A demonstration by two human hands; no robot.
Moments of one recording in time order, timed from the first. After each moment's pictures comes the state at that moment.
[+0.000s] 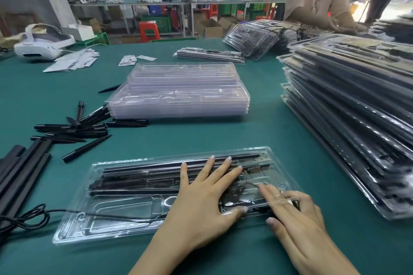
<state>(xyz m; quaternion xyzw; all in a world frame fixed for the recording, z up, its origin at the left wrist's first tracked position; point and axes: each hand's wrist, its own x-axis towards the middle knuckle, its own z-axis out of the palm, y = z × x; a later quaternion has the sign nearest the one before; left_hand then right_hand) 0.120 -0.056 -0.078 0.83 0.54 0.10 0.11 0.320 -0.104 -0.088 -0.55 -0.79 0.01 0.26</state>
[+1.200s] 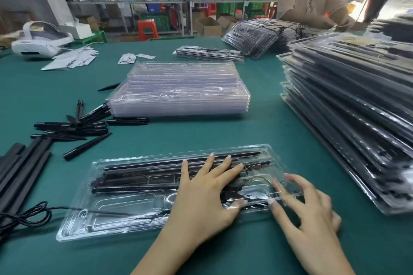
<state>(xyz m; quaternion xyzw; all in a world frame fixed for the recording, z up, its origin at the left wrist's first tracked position) 0.123 -0.059 -0.076 0.81 0.56 0.12 0.09 0.310 -0.106 -0.091 -0.70 -0.64 0.11 0.30</state>
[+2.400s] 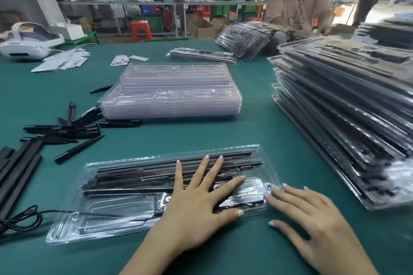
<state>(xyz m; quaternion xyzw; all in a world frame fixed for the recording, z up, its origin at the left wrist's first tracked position) 0.120 -0.064 -0.073 0.85 0.52 0.01 0.13 0.352 -0.106 -0.093 -0.50 -0.80 -0.13 0.31</state>
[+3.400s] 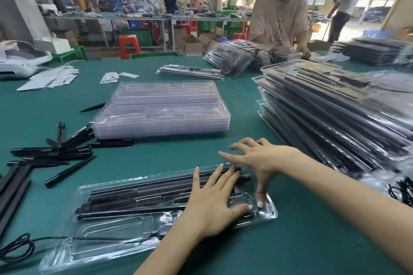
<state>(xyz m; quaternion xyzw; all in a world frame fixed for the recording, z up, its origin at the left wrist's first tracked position) 0.159 -0.023 -0.076 0.86 0.49 0.01 0.13 0.321 0.039 -0.003 -0.48 -0.84 0.01 -0.27</state>
